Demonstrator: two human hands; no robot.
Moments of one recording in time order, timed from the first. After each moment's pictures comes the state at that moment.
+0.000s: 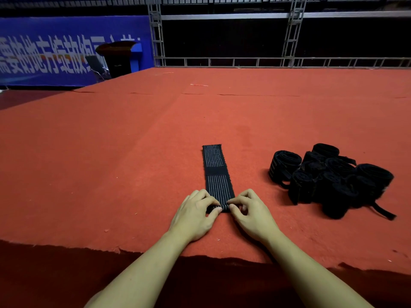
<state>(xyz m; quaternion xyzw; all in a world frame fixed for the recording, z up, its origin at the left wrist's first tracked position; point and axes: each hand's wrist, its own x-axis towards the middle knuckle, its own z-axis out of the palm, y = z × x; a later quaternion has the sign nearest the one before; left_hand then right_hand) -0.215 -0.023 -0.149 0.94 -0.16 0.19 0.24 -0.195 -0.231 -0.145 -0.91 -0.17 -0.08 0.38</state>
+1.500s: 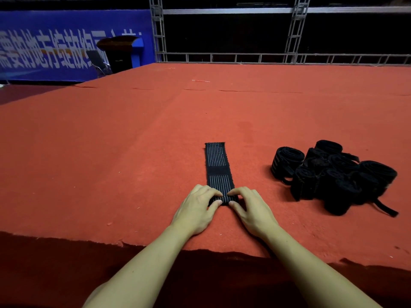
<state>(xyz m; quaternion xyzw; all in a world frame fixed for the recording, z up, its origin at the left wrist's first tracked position) -0.212 -0.022 -0.150 0.93 -0.16 0.19 0.27 -0.191 -0.228 -0.149 -0.92 -0.20 -0.09 0.33</state>
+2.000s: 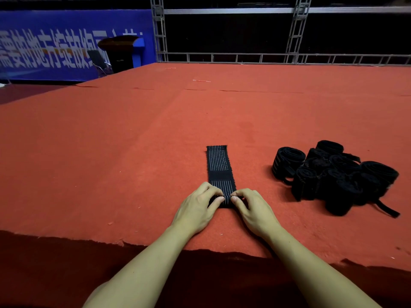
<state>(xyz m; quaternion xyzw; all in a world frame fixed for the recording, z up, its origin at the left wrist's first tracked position) -0.217 -0.024 -0.143 0.92 -0.14 0.17 0.31 -0.189 -0.228 -0.149 -0.91 -0.18 -0.09 0.35</state>
